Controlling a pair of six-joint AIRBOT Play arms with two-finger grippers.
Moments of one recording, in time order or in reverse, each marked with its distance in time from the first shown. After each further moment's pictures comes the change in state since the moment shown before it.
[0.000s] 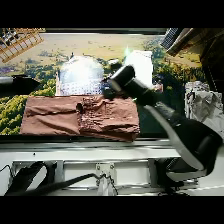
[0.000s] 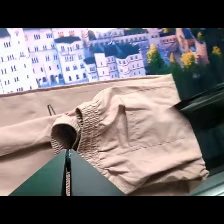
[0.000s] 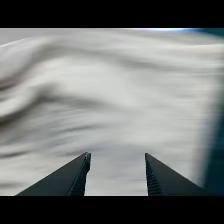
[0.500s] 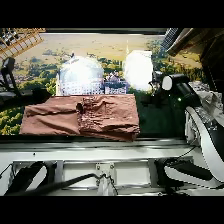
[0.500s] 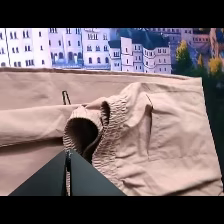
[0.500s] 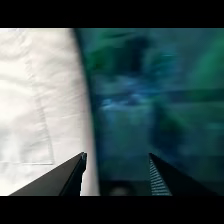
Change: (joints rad) left arm -0.002 -0.006 -0.333 -0.053 0.259 0.000; right arm -0.499 0.231 -0.515 0.403 -0.203 -0.379
